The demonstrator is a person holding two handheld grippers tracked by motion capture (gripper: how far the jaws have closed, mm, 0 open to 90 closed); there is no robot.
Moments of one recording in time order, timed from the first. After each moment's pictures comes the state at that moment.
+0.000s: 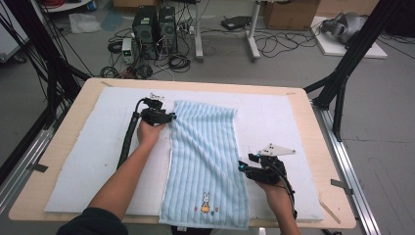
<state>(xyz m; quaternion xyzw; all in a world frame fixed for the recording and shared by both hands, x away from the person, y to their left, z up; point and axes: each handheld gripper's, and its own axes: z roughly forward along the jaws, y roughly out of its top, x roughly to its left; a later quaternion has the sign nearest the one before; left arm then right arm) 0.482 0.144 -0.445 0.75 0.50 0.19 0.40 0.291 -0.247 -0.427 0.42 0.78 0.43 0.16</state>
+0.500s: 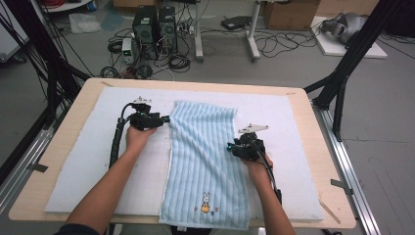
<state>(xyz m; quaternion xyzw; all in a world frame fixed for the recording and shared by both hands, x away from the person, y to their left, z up) 0.451 0.175 -0.439 0.74 0.48 0.13 0.45 0.367 -0.205 -0.442 0.43 0.81 0.36 0.16</state>
